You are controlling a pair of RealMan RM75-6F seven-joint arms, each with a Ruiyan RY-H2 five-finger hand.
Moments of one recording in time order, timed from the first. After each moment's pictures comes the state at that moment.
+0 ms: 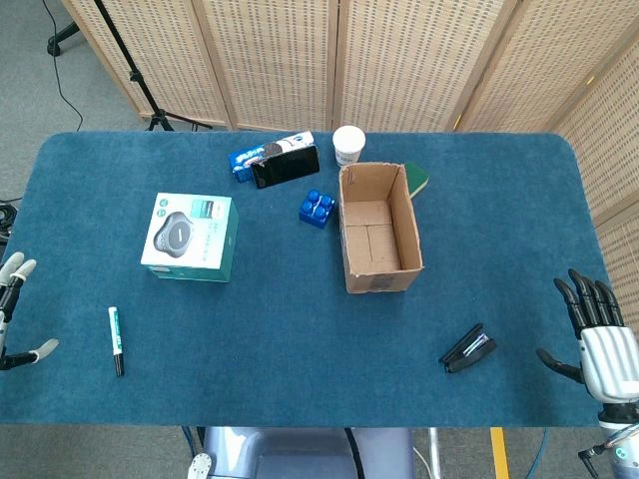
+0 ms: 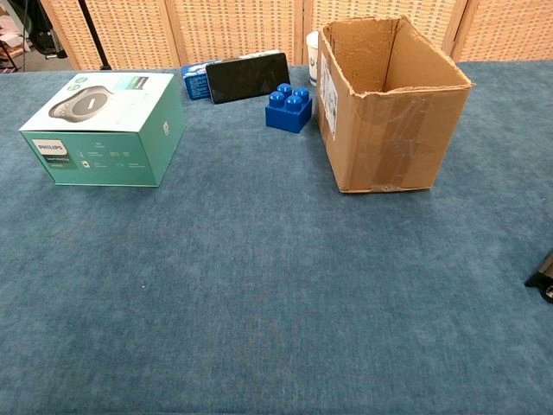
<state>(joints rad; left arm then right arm) -0.09 -0.99 -0.05 -1.70 1.50 1.49 -0.09 0.08 -1.16 0.07 -1.50 -1.60 1.60 0.12</state>
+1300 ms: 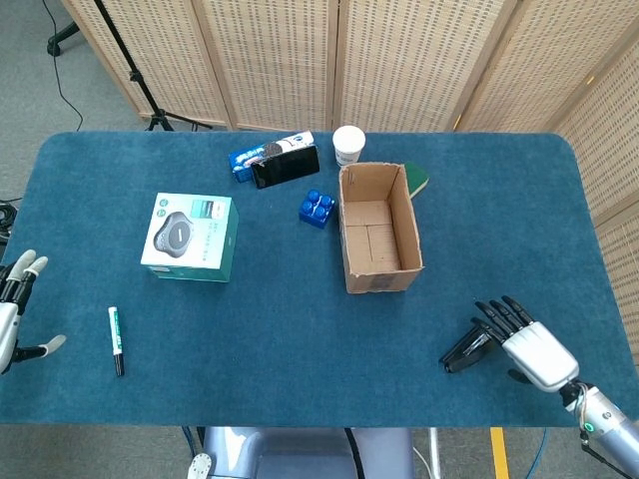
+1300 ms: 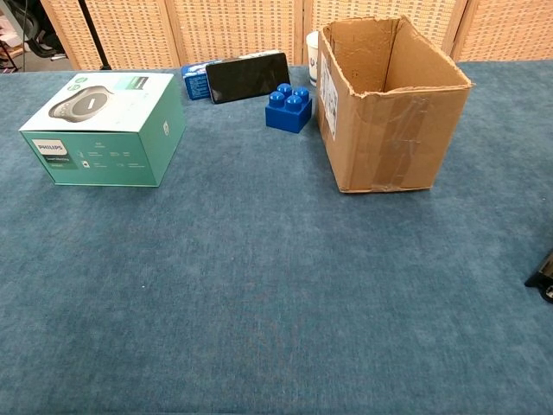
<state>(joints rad) -0.13 -1.01 -0.07 -1.71 1.44 1.42 -0.03 0.32 -1.23 -0.11 -1.10 -1.90 1.34 0.15</state>
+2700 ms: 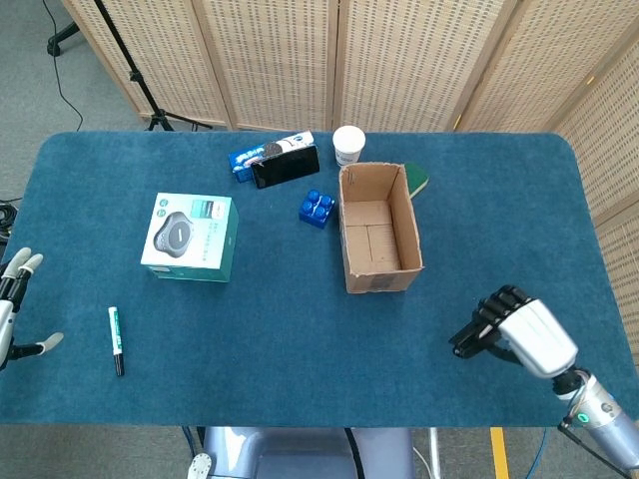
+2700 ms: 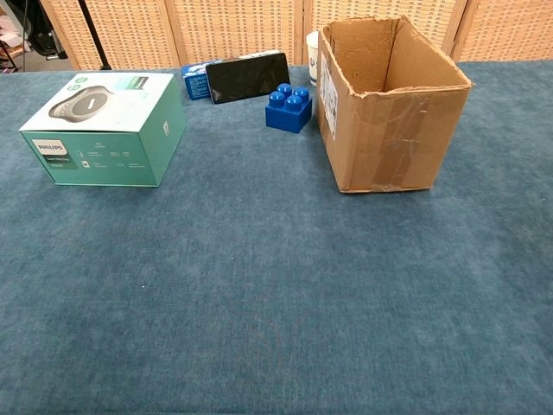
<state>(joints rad) -0.13 -1.00 -0.07 -1.70 1.43 1.42 -0.06 0.36 -1.14 -0.03 -1.32 -1.85 1.58 0.15</state>
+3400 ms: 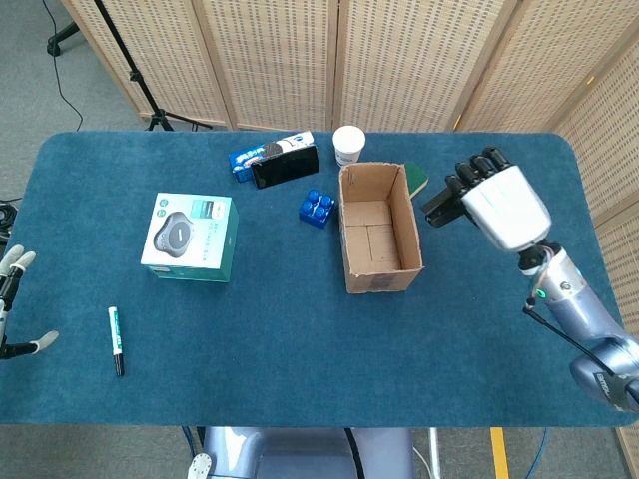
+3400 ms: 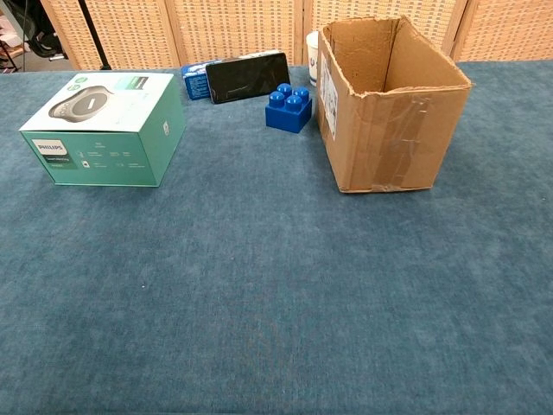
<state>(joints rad) -0.13 -0.98 -0.08 -1.70 1.43 1.41 -0.11 0.73 -1.11 0.27 -1.31 -1.65 1.26 -0.21</state>
